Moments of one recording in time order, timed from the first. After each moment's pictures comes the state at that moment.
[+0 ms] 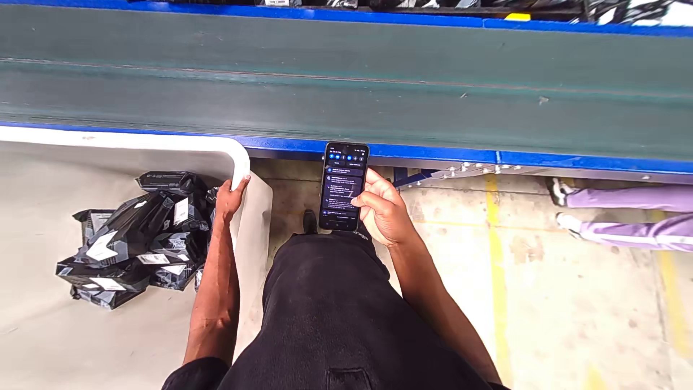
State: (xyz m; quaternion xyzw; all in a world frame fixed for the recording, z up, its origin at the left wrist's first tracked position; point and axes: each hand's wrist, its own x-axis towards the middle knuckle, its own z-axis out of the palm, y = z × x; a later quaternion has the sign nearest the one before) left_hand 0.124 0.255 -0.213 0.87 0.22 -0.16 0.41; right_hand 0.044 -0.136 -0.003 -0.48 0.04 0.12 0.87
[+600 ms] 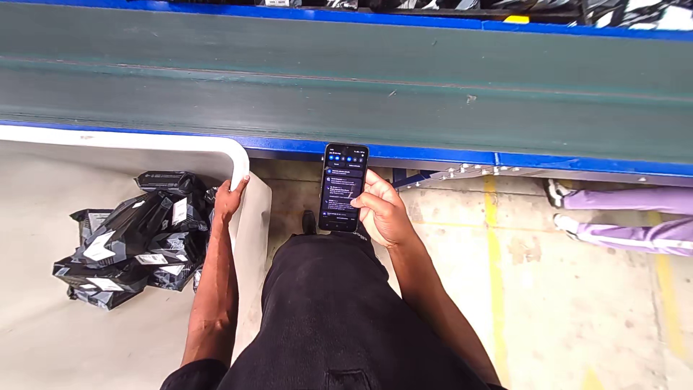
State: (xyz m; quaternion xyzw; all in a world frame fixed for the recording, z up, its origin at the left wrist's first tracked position) left_hand 0.124 0.254 -0.211 0.87 0.22 -0.16 0.41; right_hand 0.045 -0.136 -0.003 -0.49 0.04 0.12 0.86
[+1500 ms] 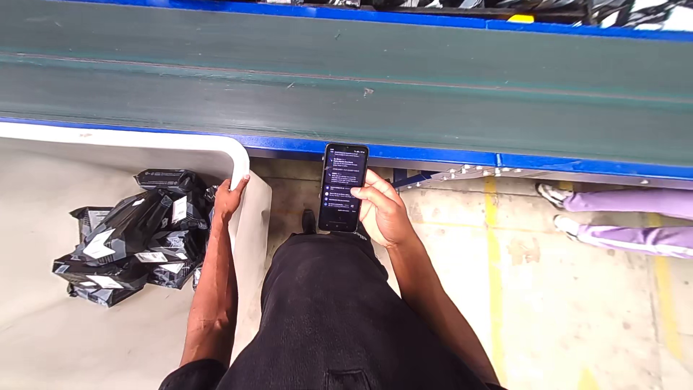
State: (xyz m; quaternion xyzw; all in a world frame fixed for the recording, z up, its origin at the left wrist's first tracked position) left_hand 0.126 0.256 -0.215 0.87 0.22 -0.16 0.41; right_hand 0.050 -0.137 -0.005 -0.47 0.03 0.13 0.88
